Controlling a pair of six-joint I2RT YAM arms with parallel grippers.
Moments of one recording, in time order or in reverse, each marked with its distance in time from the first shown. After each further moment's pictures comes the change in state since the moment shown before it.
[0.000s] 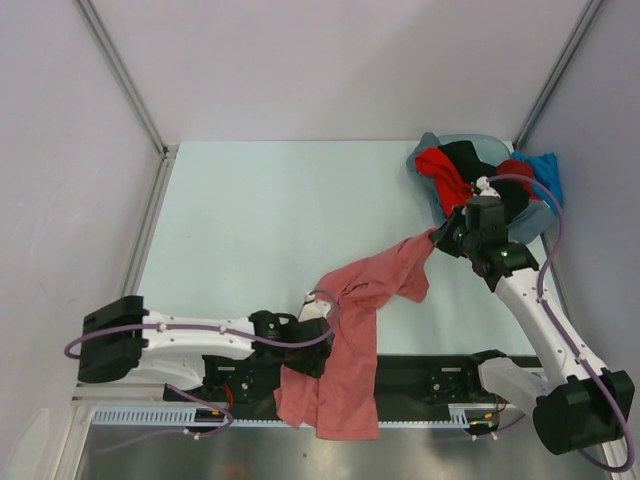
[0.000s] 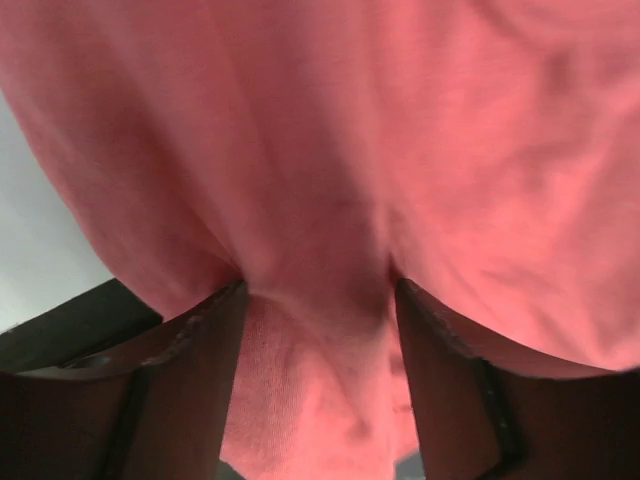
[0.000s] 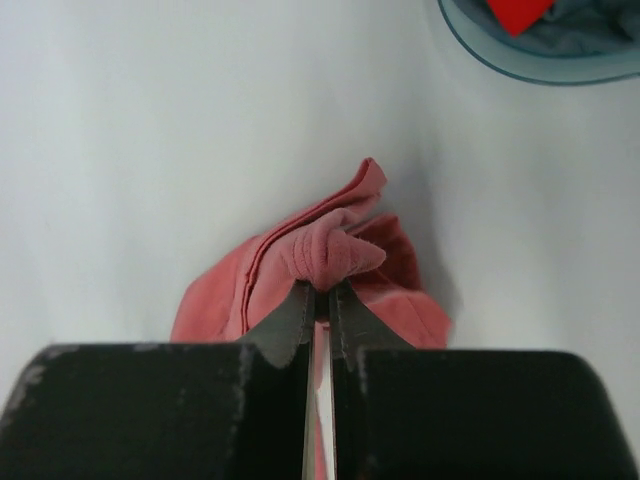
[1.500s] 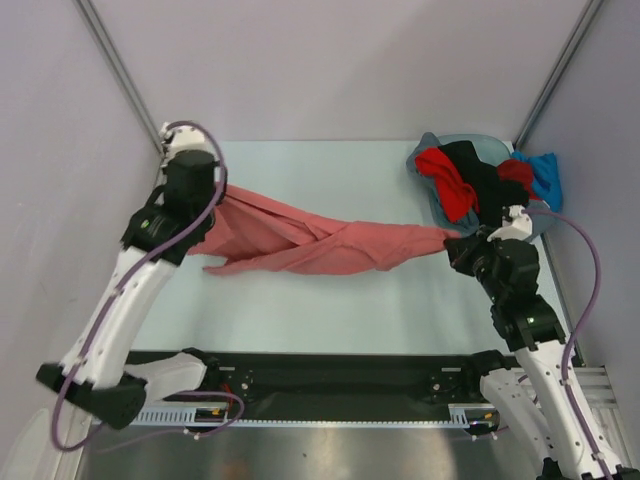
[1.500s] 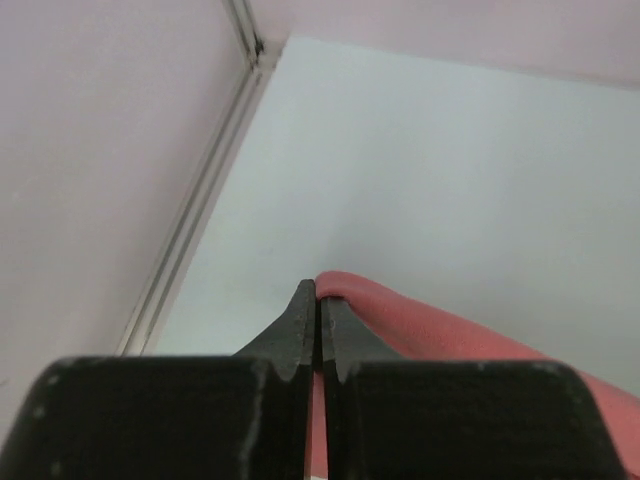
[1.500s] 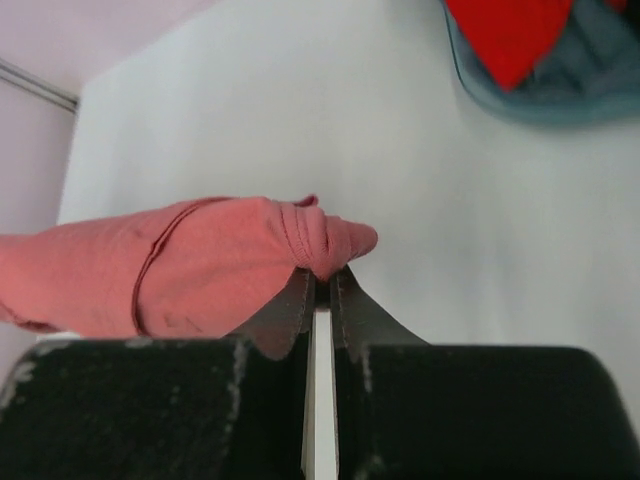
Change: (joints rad) left arm 0.872 -0.146 0.842 -0.253 -0.607 0.721; right arm -0.009 -0.449 -0.150 0.087 0.027 -0.051
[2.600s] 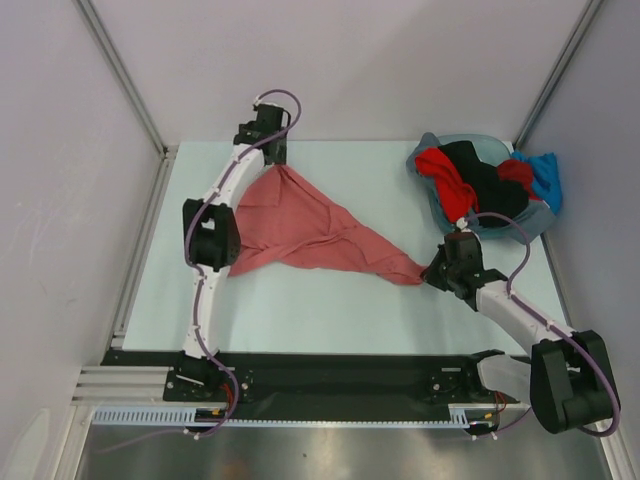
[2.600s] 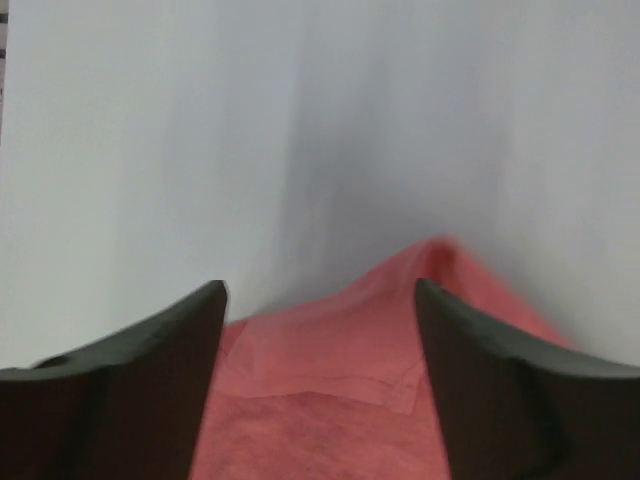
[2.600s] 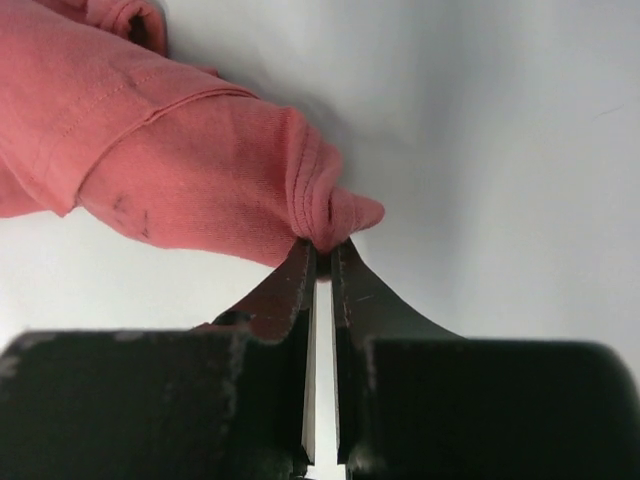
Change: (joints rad) left arm 0.211 1.335 0.866 0.101 0.307 0.108; right arm 0.026 0.568 -0.222 0.200 -0.006 0.114
